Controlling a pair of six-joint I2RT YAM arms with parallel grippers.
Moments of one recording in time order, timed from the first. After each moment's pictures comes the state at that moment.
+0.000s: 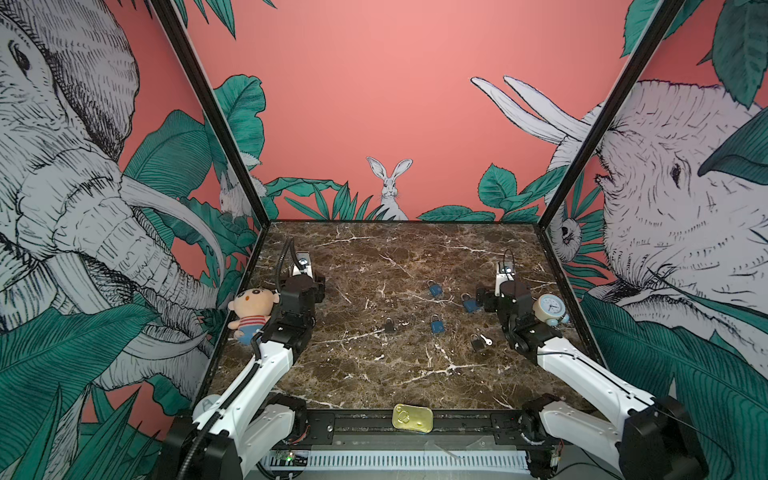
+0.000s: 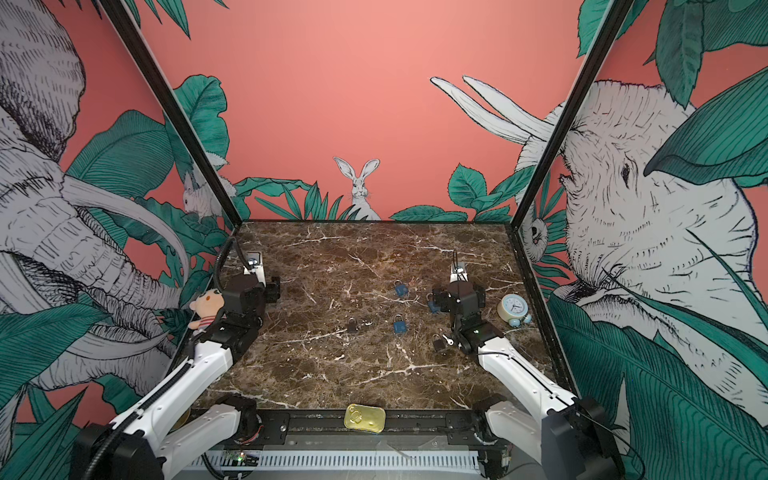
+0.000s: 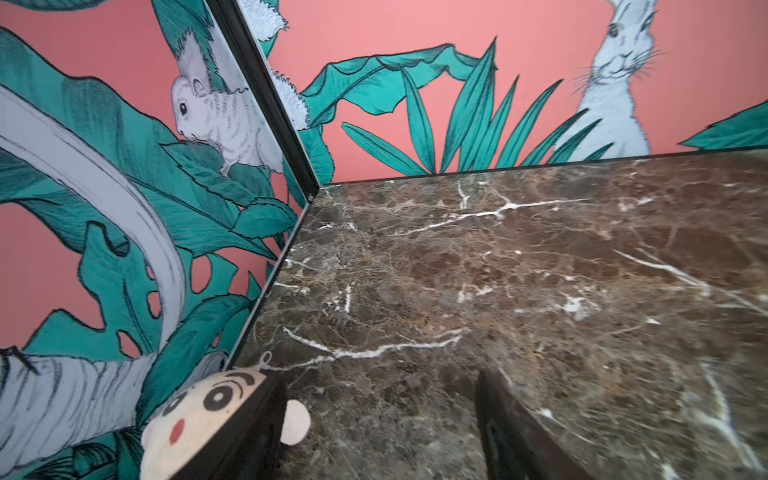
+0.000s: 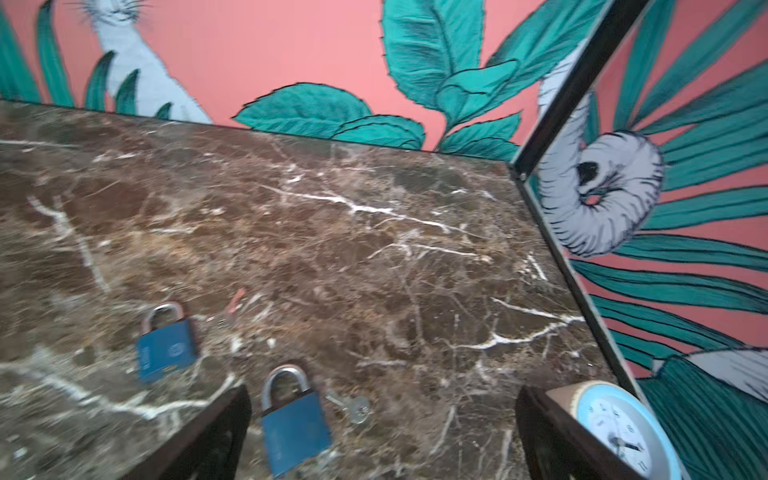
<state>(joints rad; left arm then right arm) -0.27 1.00 0.56 0.12 -0.49 0.11 0.36 1.06 0.51 0.11 0.46 0.03</state>
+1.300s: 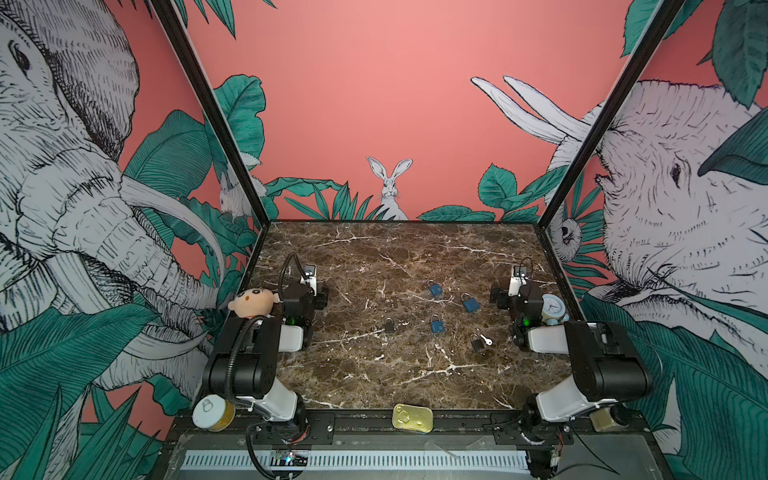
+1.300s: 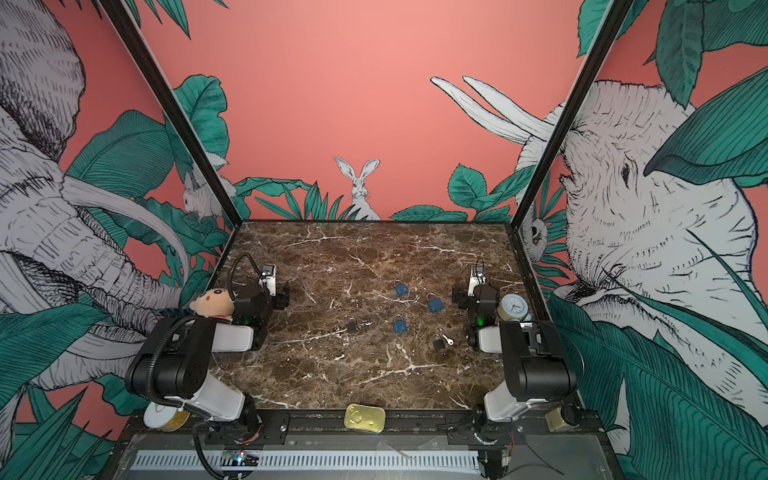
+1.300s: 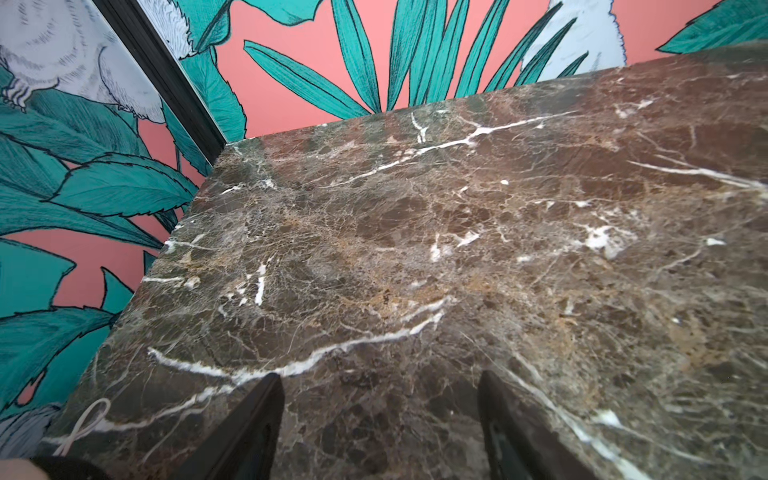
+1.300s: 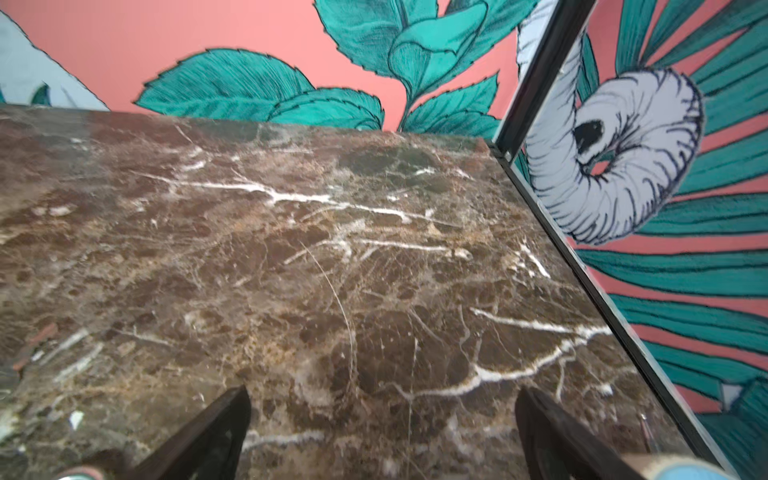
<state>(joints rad) -0.05 1.57 0.40 0.82 -0.06 0.17 0.03 1.56 0.40 0.81 0.14 -0.08</state>
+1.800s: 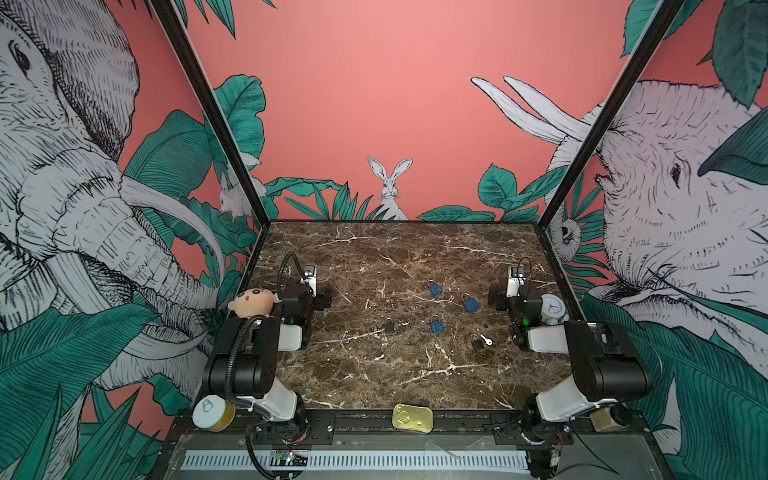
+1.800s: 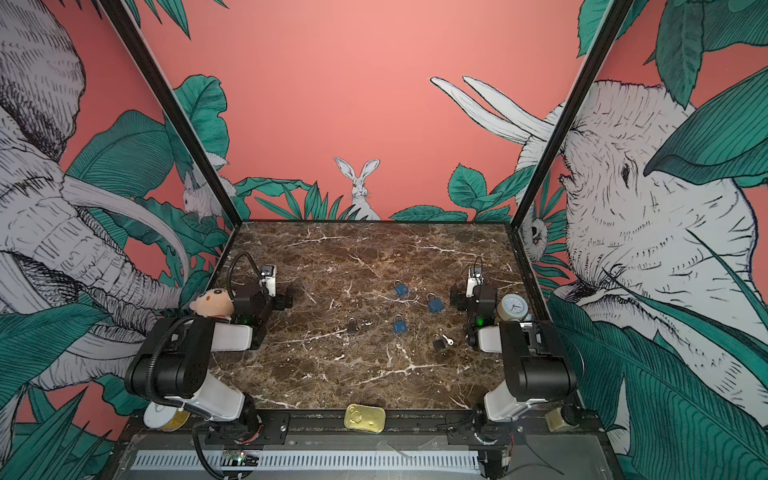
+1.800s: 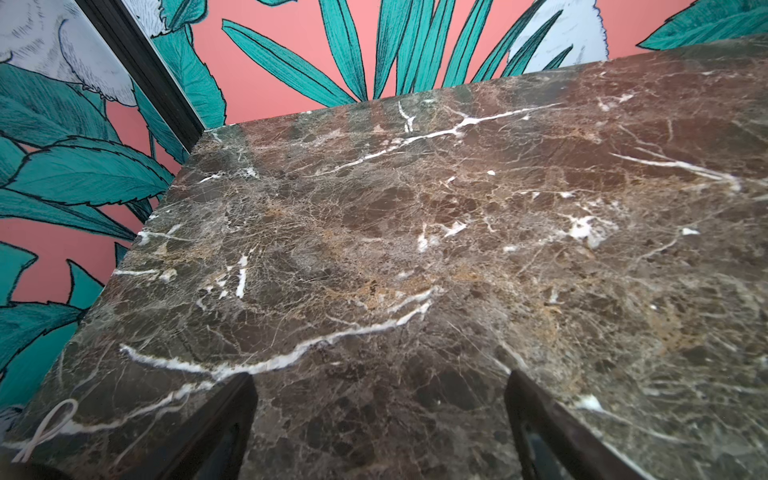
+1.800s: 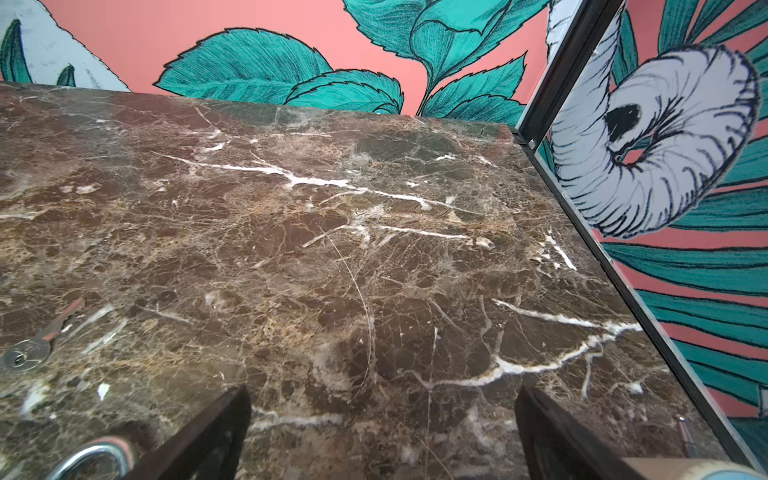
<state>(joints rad) -0.04 1.57 0.41 0.79 -0.01 0.16 0.03 1.56 0.40 0.78 0.11 -0.08</state>
